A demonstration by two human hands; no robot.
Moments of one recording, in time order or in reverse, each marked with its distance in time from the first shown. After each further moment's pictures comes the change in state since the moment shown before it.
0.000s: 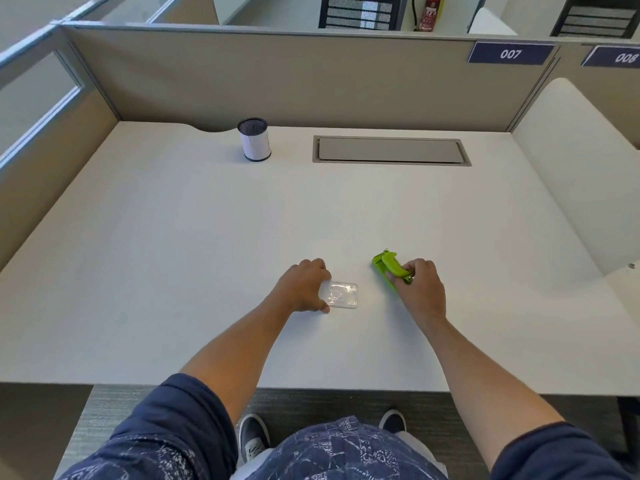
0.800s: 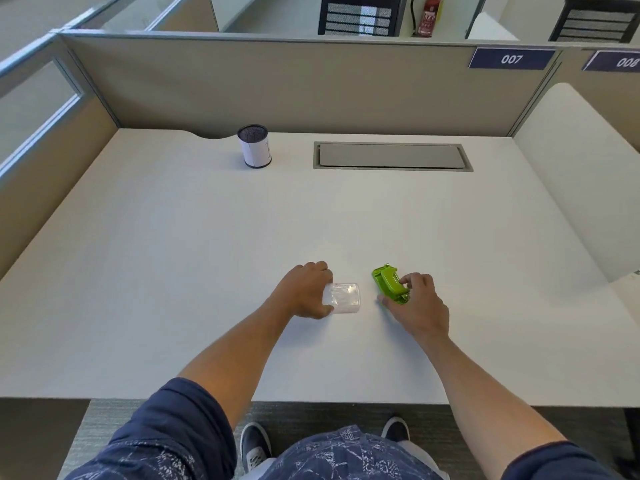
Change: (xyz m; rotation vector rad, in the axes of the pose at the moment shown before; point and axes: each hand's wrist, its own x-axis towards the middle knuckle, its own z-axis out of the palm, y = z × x) left_hand 0.009 -0.006 -0.008 0.059 0.068 0.090; right_hand -0.013 0.002 0.006 -0.149 -0.074 -0.022
